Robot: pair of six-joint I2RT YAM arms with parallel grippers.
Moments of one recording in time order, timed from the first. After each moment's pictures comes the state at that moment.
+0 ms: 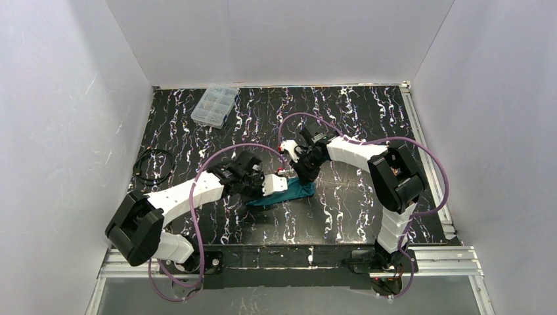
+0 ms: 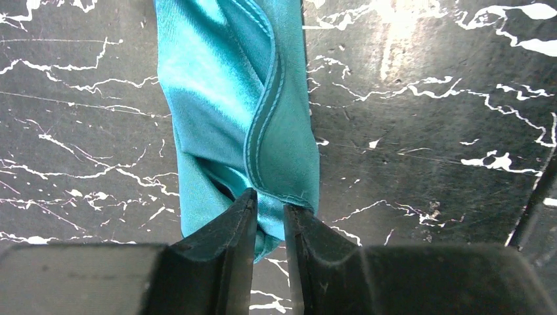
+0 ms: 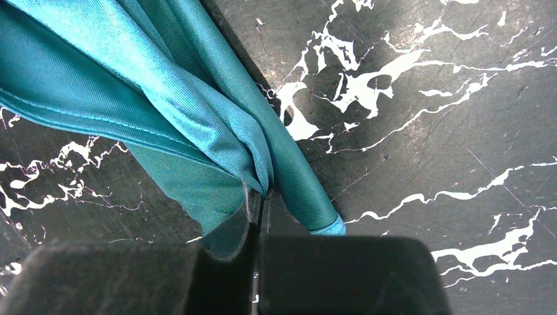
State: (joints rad) left arm -0.73 1.37 0.78 -0.49 0.24 0.72; right arm 0.63 1.87 1.21 -0.60 -0.45 -0.47
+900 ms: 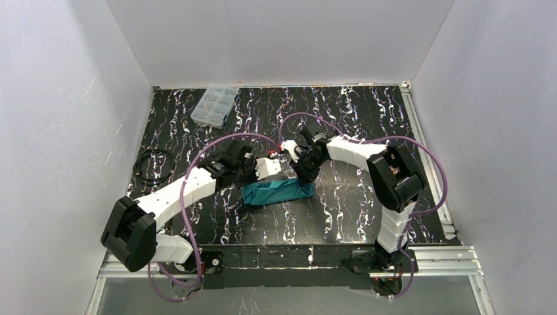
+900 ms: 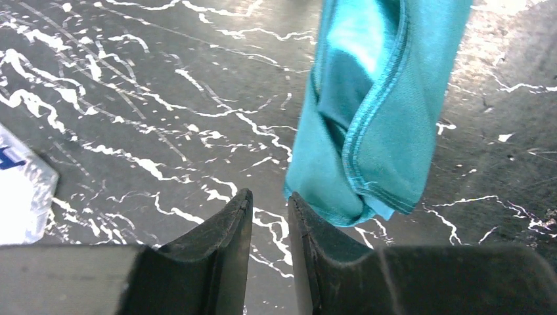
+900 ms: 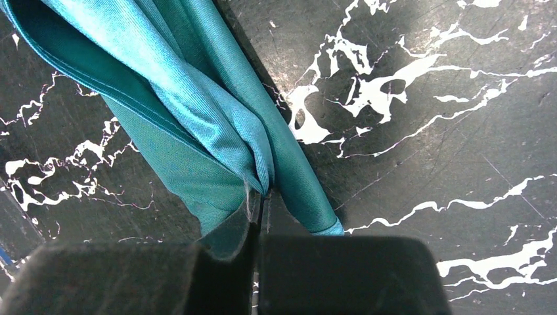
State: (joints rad) left arm -0.66 1.32 0.84 -0.48 0.07 0.74; right arm 0.62 1.88 1.22 -0.61 -0.49 -0.47
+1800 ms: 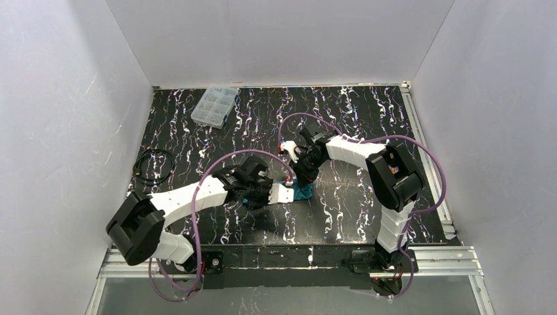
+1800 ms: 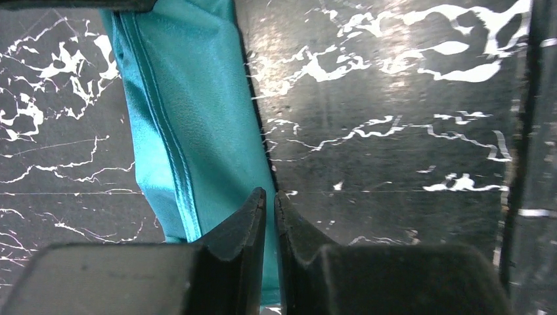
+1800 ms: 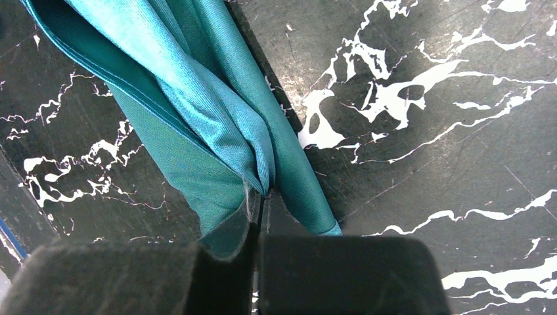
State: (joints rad) left arm -0.81 1.35 0.77 -0.45 0.36 0.81; right arm 0.62 1.89 1.22 -0.62 -0.52 -0.47
